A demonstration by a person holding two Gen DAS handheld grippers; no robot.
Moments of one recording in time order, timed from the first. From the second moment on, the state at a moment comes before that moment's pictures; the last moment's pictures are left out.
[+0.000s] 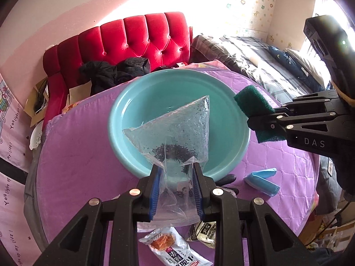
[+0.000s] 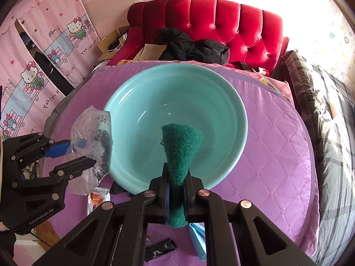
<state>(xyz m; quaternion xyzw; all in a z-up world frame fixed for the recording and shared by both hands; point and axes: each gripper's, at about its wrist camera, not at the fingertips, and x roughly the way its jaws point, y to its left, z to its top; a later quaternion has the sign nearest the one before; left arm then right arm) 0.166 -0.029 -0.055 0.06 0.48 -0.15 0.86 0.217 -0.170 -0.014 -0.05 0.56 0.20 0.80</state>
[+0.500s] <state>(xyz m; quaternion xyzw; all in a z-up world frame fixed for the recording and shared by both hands) 0.238 -0.041 -0.085 0.05 0.49 -0.15 0.86 0.287 -0.158 -0.050 -0.01 0.57 0.20 0.80</state>
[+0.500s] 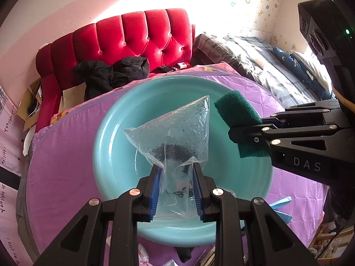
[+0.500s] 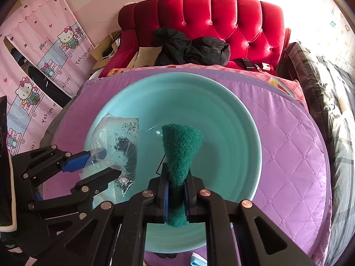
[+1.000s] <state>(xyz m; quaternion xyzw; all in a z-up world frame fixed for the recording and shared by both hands) 0.266 -0.050 -0.126 0.06 0.51 -0.13 0.84 0.310 -0.158 -0.082 0.00 0.57 0.19 0.80</state>
